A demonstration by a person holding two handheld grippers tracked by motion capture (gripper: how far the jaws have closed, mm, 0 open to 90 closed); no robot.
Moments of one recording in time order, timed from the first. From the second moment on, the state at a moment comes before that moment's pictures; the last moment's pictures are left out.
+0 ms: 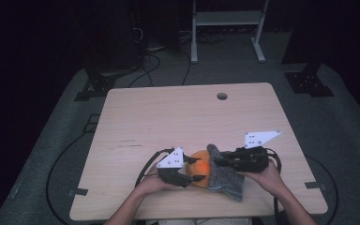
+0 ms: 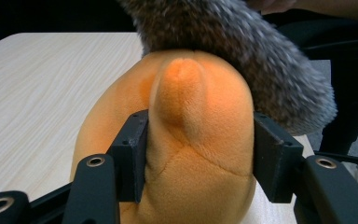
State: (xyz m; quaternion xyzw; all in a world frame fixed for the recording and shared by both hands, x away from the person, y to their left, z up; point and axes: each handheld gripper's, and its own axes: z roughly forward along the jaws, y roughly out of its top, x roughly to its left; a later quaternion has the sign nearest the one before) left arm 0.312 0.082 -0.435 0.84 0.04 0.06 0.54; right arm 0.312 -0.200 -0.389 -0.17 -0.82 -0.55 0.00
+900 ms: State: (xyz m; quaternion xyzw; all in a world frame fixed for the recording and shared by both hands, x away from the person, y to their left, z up) left arm 0.304 0.079 -0.432 0.85 0.01 0.09 0.52; right arm 0.317 -0.215 -0.404 -0.21 -0.84 -0.51 -0.01
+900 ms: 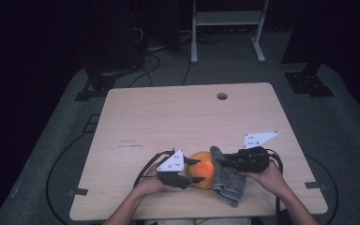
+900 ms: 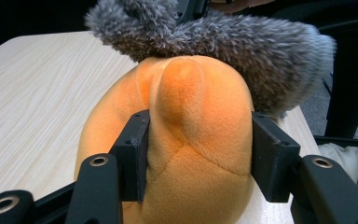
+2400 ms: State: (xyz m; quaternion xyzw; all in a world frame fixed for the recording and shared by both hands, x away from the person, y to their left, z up) left arm 0.325 0.092 -0.433 0.81 0.10 0.04 0.58; right arm 0.314 -0.214 -0.408 -0.21 -0.83 -0.51 -0.06
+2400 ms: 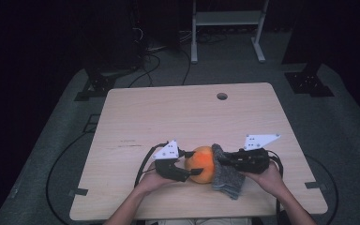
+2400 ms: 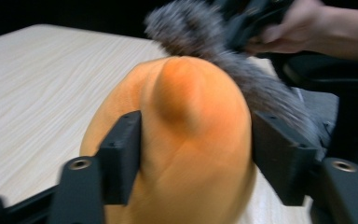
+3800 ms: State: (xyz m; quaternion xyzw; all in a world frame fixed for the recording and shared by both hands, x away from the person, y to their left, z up) left arm 0.313 0.074 -0.440 0.85 0.05 0.09 0.52; right arm 0.312 -0.197 -0.379 -0.14 -0.86 -0.49 -0.03
